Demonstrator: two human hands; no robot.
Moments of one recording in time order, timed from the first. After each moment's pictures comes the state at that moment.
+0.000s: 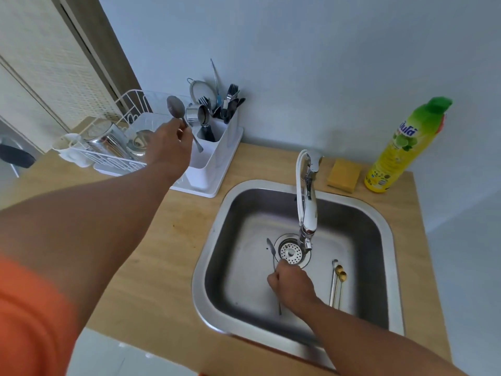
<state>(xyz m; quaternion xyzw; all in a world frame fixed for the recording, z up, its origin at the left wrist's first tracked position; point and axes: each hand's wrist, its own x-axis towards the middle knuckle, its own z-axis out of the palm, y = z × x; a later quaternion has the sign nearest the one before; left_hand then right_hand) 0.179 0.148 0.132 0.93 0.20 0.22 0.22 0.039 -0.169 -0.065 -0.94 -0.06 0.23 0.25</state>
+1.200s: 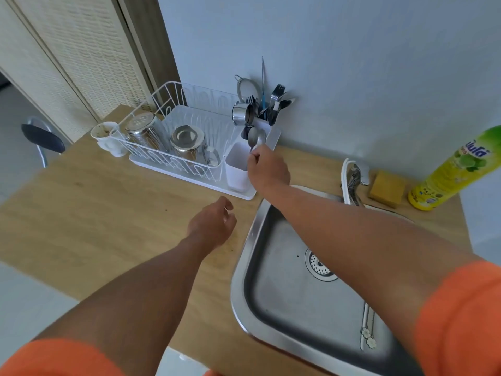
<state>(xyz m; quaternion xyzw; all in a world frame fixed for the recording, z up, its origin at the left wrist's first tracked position) 0.073 0.164 0.013 0.95 0.16 0.01 0.27 0.205 0.043 0.085 -0.93 -0.09 0.00 0.37</state>
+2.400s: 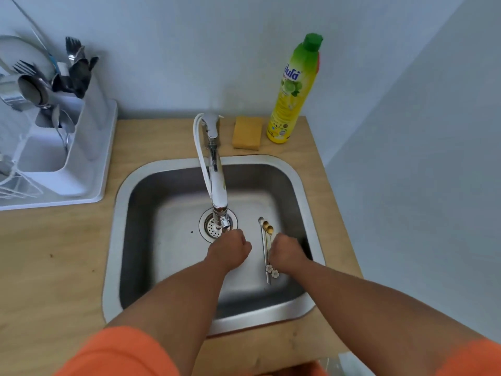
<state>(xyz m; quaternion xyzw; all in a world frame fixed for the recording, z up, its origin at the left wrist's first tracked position) 0.077 -0.127 -0.089 0.92 -0.08 -0.28 0.27 0.037 -0.294 -0.062 -0.91 0.21 0.28 0.21</state>
